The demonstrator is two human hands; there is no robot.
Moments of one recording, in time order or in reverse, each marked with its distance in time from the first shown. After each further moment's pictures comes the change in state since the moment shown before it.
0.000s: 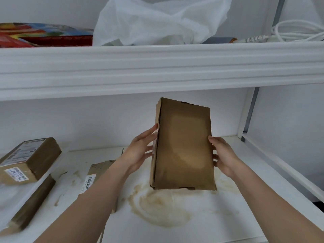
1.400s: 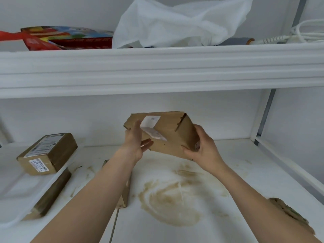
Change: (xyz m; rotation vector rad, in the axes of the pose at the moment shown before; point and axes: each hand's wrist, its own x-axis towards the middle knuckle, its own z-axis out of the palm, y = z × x) left_hand -0.011 0.038 -0.010 -0.311 0.599 -0.182; right_hand -0.023 -0.002 0.070 -0.604 -0.124 -0.803
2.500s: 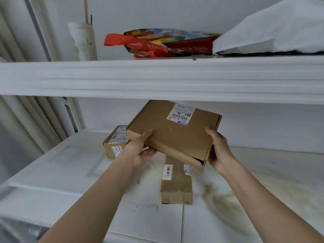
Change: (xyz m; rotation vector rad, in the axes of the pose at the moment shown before) left_hand 0.019 0.060 -0.214 -0.230 0.075 -0.107; right_hand 0.047 -0.091 0.168 0.960 -0.022 0.769
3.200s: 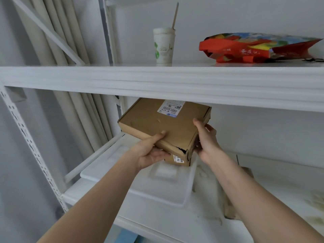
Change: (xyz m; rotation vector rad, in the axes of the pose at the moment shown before) left_hand 0.002 0.108 -0.166 0.125 -0.127 0.061; right_hand -0.010 0.073 0.259 -0.010 -0.090 0.010
